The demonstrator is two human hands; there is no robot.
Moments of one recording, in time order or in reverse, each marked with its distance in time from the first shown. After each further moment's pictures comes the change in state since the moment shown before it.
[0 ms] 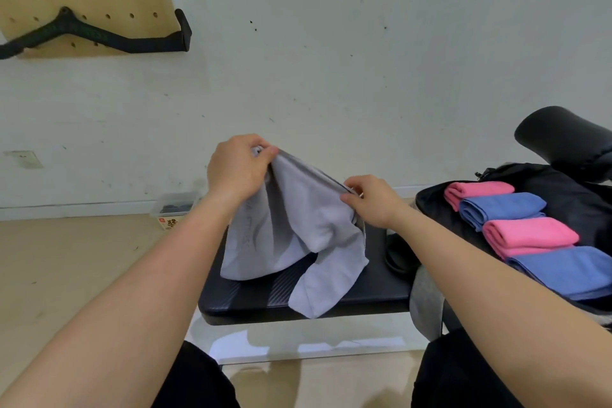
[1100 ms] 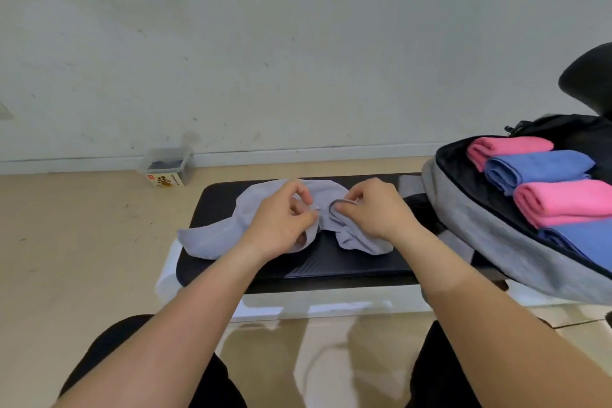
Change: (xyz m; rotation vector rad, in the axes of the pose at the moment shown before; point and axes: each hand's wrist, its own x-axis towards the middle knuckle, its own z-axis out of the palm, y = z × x) left_hand -0.109 -0.034 0.106 -0.445 -0.562 -0.269; right_hand -0.022 0.040 0.070 -0.046 -0.051 0.220
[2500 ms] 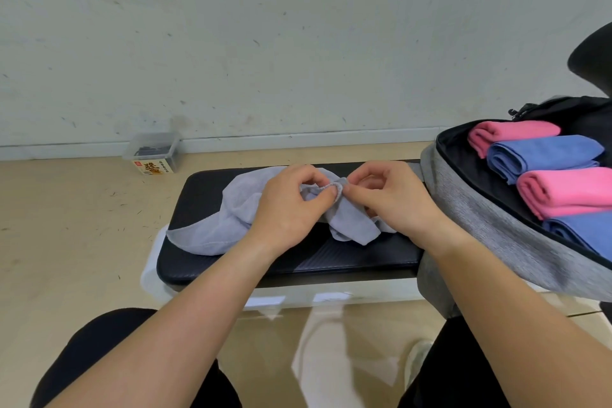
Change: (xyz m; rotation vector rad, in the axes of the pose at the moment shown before) left_hand 0.010 0.013 0.030 0.056 0.153 0.273; right_hand -0.017 0.012 -0.021 0.555 0.026 -0.069
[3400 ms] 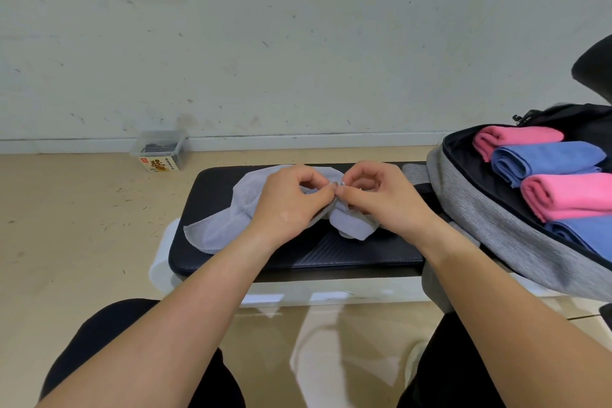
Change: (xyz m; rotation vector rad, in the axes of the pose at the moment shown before) left_hand 0.000 -0.002 -0.013 -0.041 -0.017 -0.118; right_hand 0.001 -0.005 0.017 0.107 -0.117 -0.094
